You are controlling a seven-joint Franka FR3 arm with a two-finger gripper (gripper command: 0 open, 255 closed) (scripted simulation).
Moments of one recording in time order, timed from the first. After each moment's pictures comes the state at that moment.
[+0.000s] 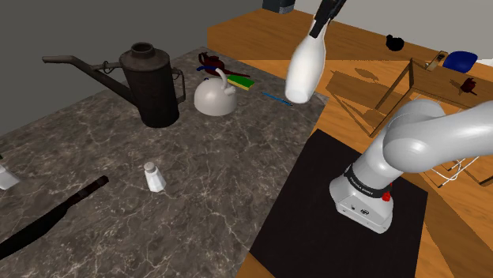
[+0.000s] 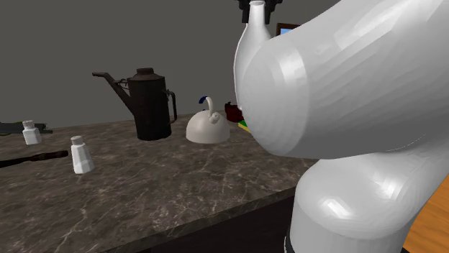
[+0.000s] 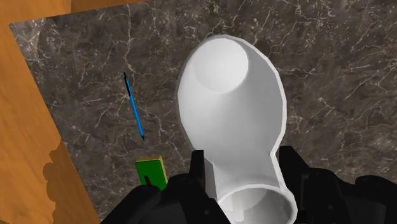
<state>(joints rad) 0.01 -0.83 -0.06 -2.36 -0.04 1.73 -0.13</state>
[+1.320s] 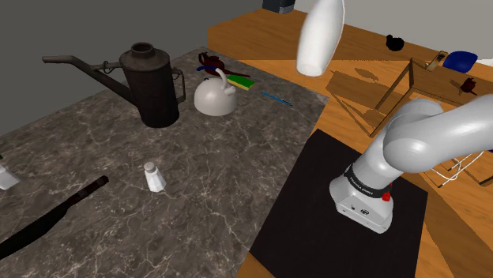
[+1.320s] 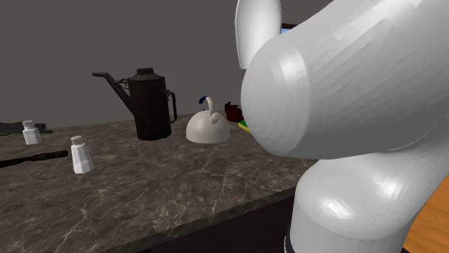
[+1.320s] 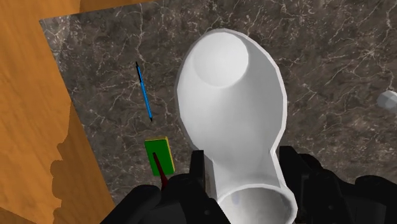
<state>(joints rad) 0.01 -0.72 -0.06 -2.00 -0.03 1.49 -0.14</state>
